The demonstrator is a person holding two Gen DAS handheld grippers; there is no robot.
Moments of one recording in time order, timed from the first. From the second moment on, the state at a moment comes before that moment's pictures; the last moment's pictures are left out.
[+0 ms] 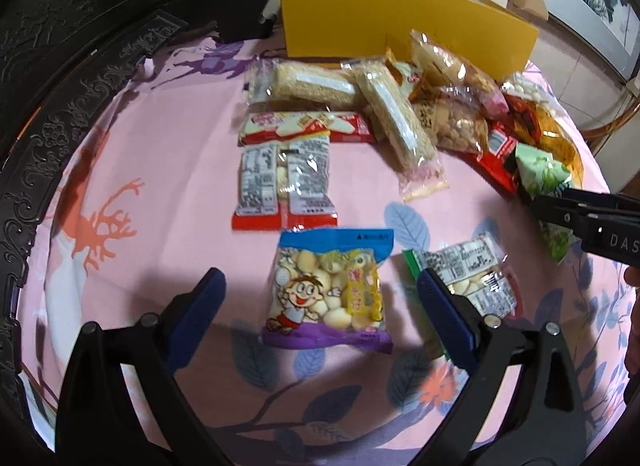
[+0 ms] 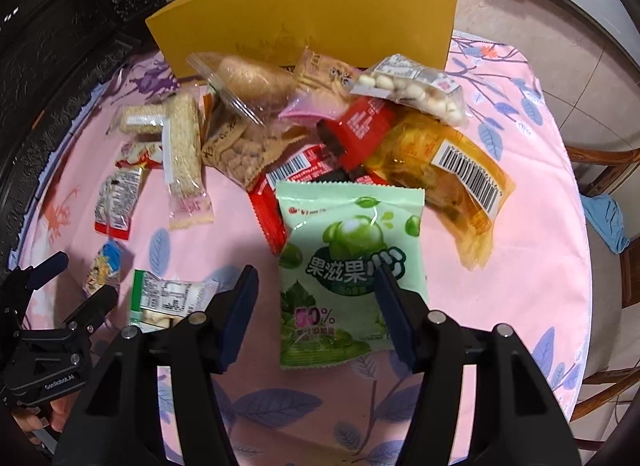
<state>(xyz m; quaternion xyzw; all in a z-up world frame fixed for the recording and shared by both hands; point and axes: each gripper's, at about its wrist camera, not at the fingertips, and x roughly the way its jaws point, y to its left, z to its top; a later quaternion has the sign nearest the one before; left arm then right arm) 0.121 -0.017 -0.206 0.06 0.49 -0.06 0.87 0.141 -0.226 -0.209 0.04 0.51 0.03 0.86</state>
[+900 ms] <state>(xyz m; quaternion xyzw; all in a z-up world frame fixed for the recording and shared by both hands) 0.112 -0.029 -0.225 0.07 0.48 -0.10 0.87 0.144 -0.230 -0.216 -0.01 0.51 -0.01 0.86</state>
